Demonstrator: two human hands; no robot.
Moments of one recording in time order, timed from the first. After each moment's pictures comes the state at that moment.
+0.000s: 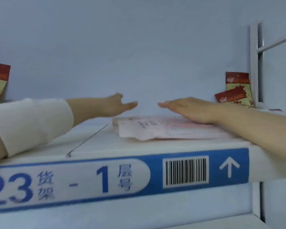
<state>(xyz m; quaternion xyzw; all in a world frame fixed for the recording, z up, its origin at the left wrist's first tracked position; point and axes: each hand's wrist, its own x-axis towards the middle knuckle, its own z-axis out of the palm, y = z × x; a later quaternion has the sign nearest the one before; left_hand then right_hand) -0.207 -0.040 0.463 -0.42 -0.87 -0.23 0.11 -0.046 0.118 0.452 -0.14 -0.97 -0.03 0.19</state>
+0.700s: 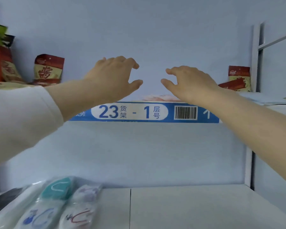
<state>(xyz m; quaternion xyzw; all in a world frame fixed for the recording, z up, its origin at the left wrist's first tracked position) -0.081 -0.209 0.421 -0.43 -0.79 -0.15 0.41 0.023 -0.051 0.419 -0.17 -0.89 -0.12 0.40</state>
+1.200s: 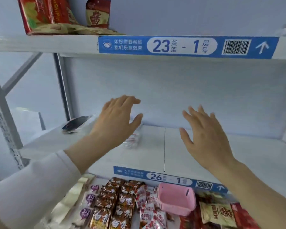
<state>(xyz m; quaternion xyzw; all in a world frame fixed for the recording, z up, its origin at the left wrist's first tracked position) -0.035 -0.344 0.204 -0.37 -0.86 -0.20 0.28 0.070 -0.145 0.167 -0.08 -0.92 -0.05 0.37</state>
